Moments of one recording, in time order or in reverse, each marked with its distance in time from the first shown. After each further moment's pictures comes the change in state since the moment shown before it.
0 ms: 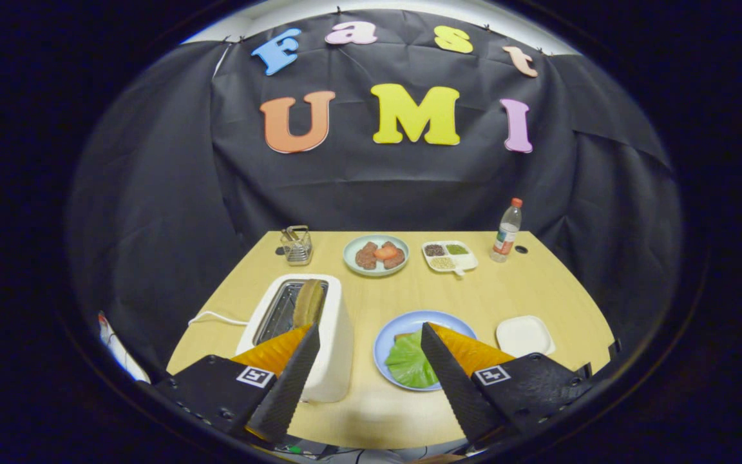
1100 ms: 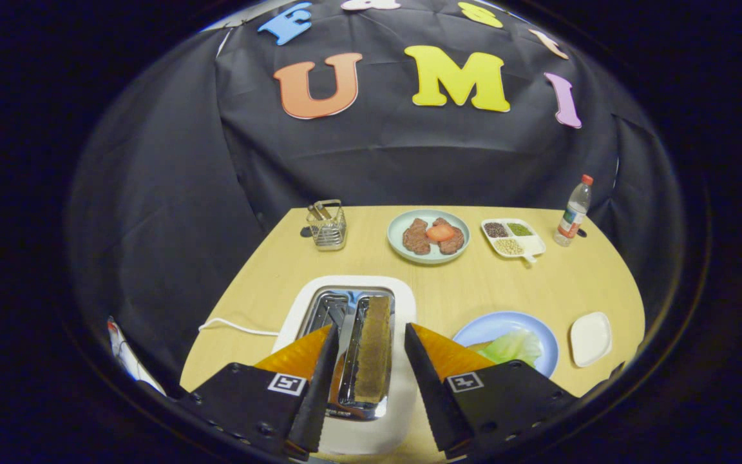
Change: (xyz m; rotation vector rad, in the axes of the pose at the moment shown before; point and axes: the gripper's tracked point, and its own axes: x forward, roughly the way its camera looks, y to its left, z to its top) arm 0.116 0.067 -0.015 -0.026 0.142 0.080
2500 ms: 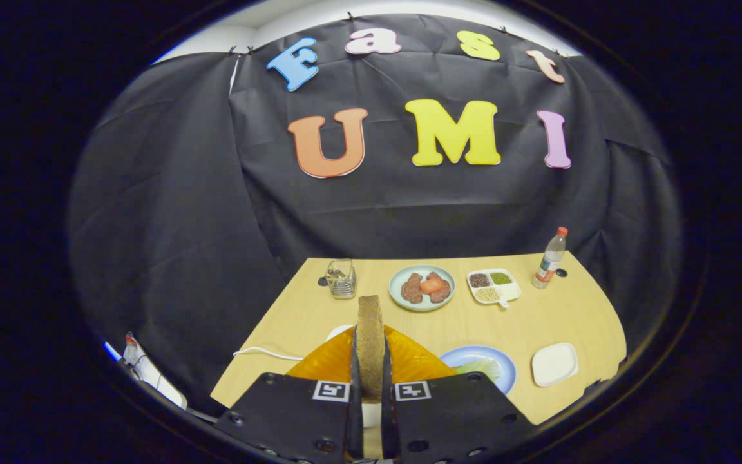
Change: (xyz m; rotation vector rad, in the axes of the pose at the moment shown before) arm -0.128 -0.010 0.079 0.020 -0.177 0.055
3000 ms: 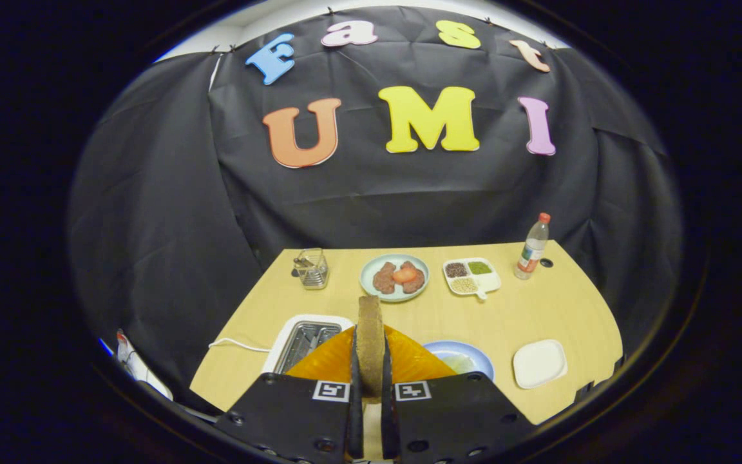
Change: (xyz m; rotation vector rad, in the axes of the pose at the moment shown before) arm 0.030 -0.071 -0.026 0.024 0.042 -0.062
